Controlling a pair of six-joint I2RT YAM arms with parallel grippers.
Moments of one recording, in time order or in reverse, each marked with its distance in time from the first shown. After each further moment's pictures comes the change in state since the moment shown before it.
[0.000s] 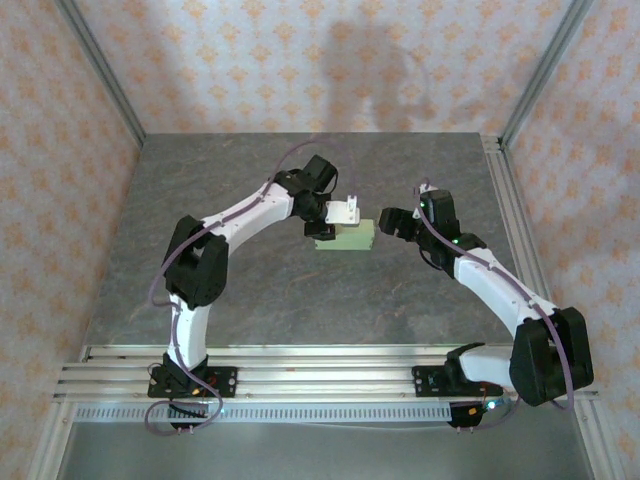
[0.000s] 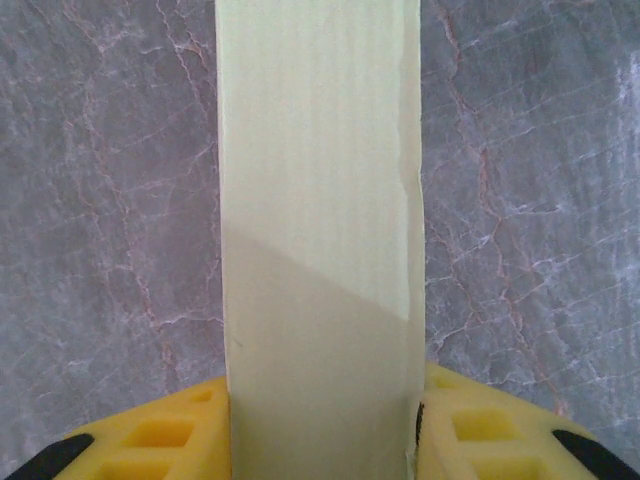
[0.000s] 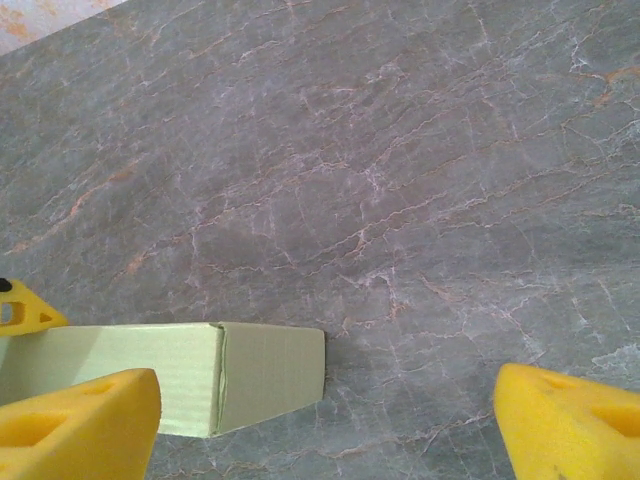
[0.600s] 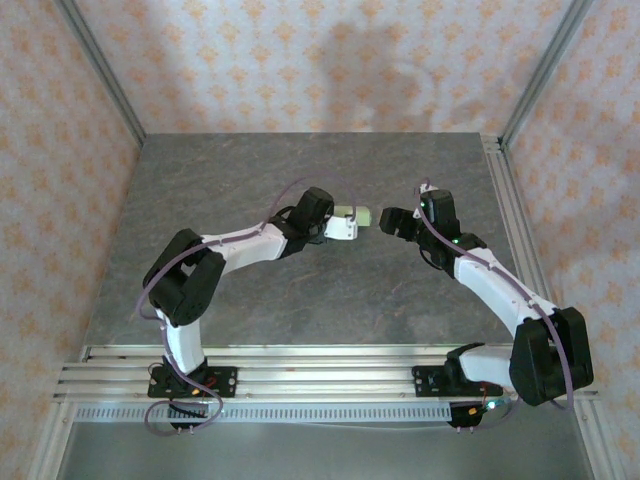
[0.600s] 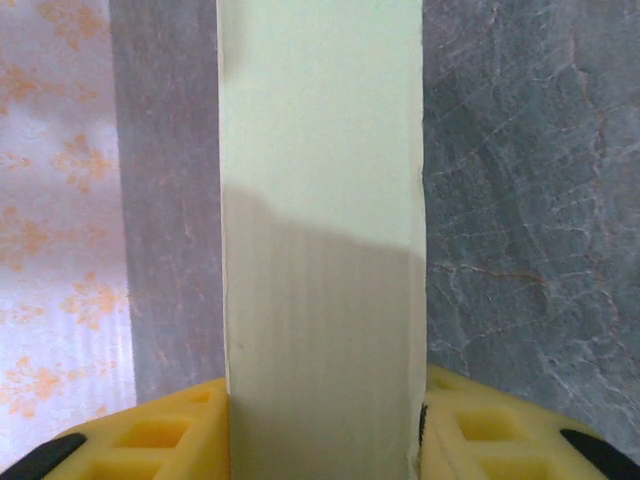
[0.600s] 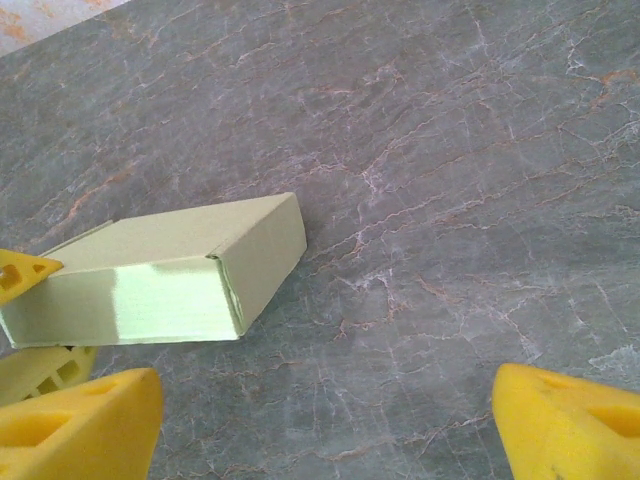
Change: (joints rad) left arm -0.077 -0.142 -0.478 0.768 -0.389 0.163; right arm -0.002 0.002 0.000 0.002 0.001 0.000
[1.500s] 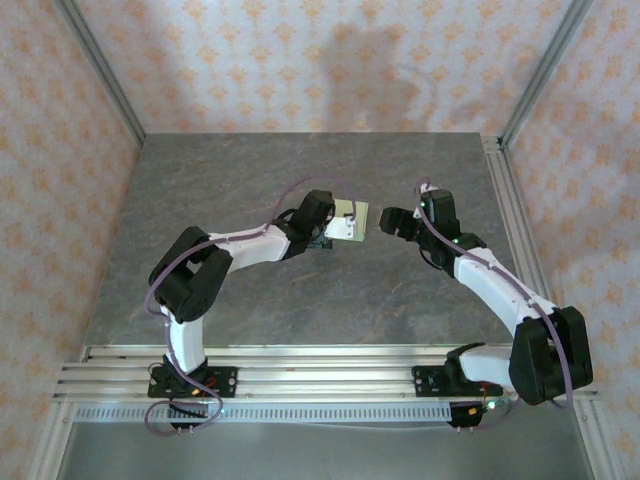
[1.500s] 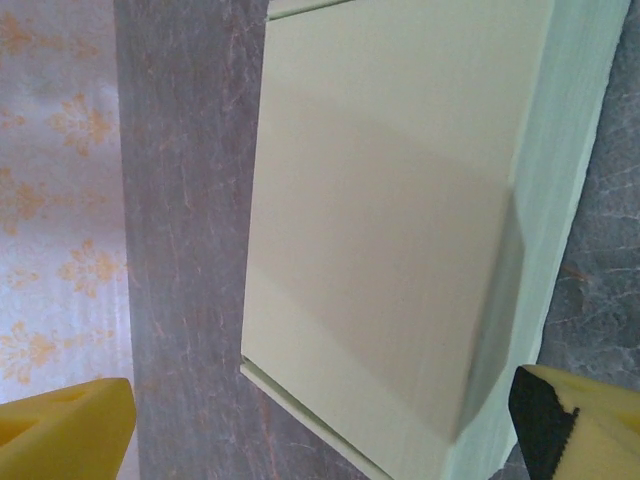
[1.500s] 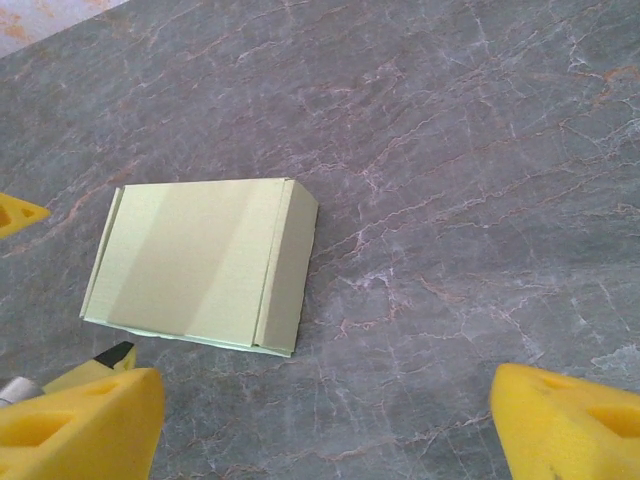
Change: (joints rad) left arm -0.001 0.035 -0.005 0.038 -0.058 -0.052; right arm -0.007 0.003 -0.001 0.008 -0.010 0.008
